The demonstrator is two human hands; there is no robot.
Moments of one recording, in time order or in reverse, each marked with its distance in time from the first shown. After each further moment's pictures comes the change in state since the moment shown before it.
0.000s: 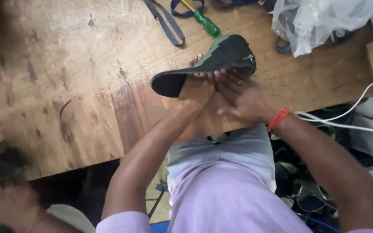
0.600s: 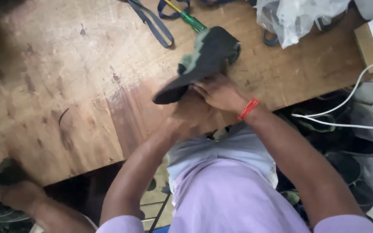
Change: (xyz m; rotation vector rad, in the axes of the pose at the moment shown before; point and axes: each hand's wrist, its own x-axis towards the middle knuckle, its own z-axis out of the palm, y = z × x) left_hand -0.043 0.027 -0.049 -0.279 -0.226 0.201; right_hand 0.028 -0.020 0.047 0.244 -0.013 0.275
